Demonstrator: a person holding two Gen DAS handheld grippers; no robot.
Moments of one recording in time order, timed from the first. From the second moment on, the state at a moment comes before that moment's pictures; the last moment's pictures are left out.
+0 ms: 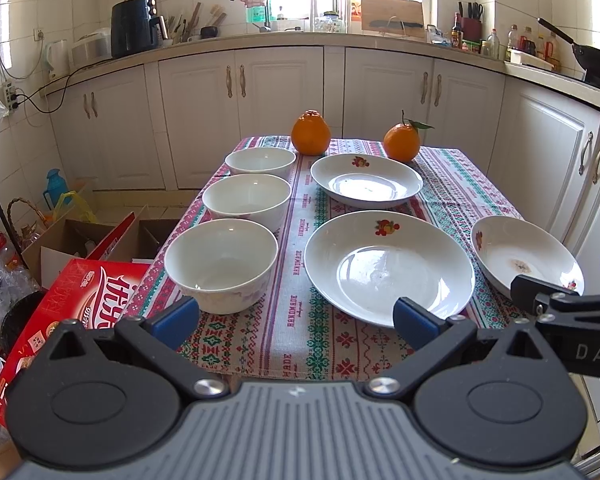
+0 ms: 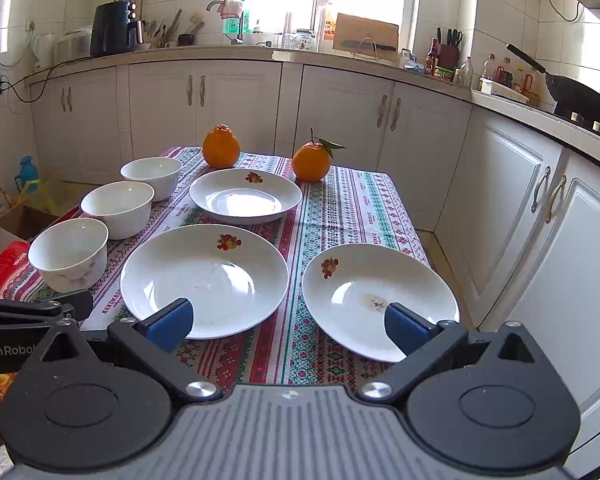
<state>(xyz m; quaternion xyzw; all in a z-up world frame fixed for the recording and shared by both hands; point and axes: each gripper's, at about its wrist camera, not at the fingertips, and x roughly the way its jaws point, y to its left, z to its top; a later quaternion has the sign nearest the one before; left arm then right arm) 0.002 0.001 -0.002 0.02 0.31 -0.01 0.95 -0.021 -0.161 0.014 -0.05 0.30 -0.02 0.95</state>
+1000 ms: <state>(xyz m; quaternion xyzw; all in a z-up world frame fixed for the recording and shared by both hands) 0.002 0.002 -0.002 0.01 0.31 -0.01 0.95 -0.023 -0.159 0.017 -0.05 0.29 -0.02 0.95</state>
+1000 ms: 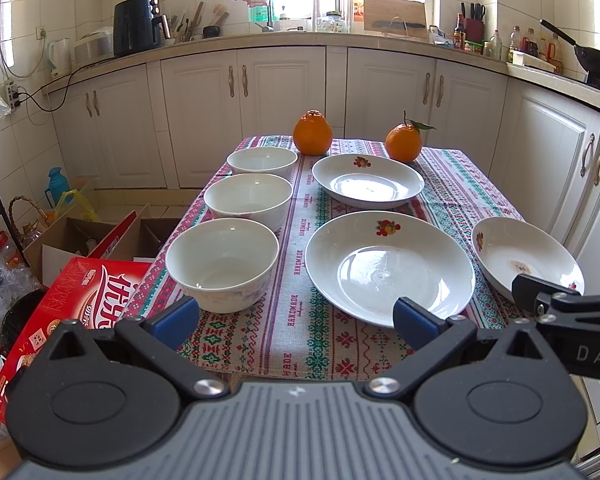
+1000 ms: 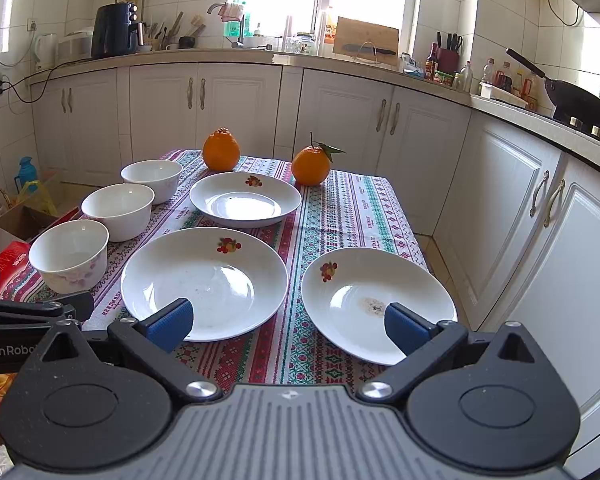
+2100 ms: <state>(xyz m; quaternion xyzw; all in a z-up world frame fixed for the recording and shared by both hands) 0.004 0.001 -0.003 0.01 0.31 -0.01 0.95 -0.021 -0.160 0.017 -0.05 0.29 -0.01 0.95</state>
